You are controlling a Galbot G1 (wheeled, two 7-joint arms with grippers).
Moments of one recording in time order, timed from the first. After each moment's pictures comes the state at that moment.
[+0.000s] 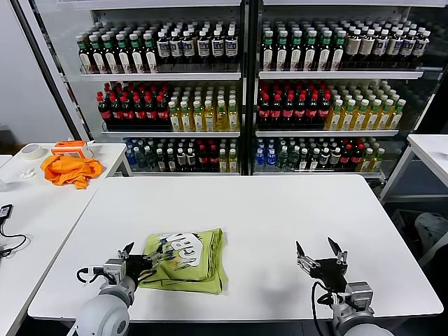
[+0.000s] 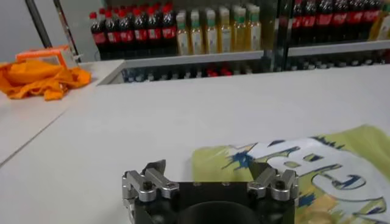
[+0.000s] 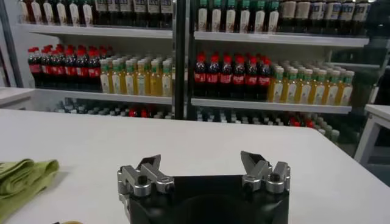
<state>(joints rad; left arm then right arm) 1.30 -1.07 -0.36 -1.96 -0.53 0.53 -0.34 -1.53 1.15 0.48 2.21 0.34 -0.38 0.21</state>
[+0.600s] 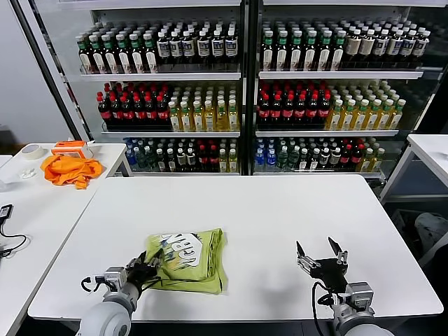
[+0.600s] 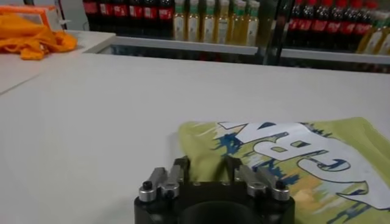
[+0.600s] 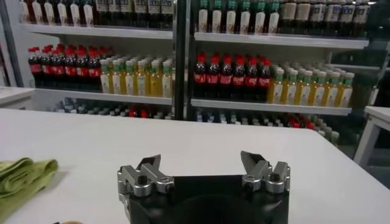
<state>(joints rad) 1.33 -1.10 -0.37 -1.90 -0.63 0.45 -0.27 -1.53 1.15 0.48 2.21 0.34 -0.37 0.21</state>
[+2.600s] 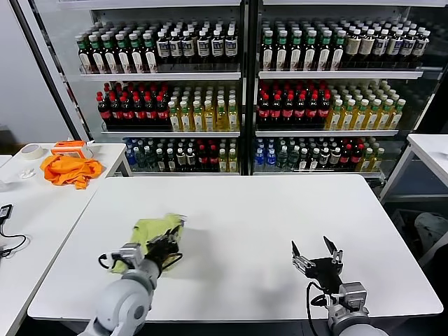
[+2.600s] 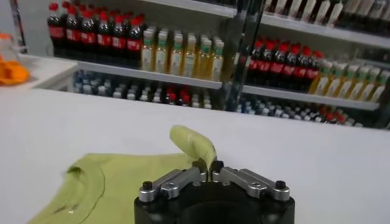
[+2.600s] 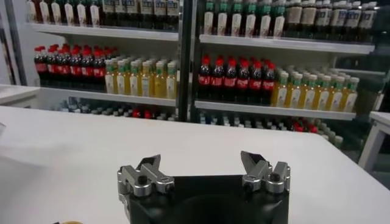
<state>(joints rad) 1.17 -1.20 -0.28 -2.02 -0.69 0.57 -0.37 -1.52 1.18 0.47 2.22 0.29 -0.39 0.20</state>
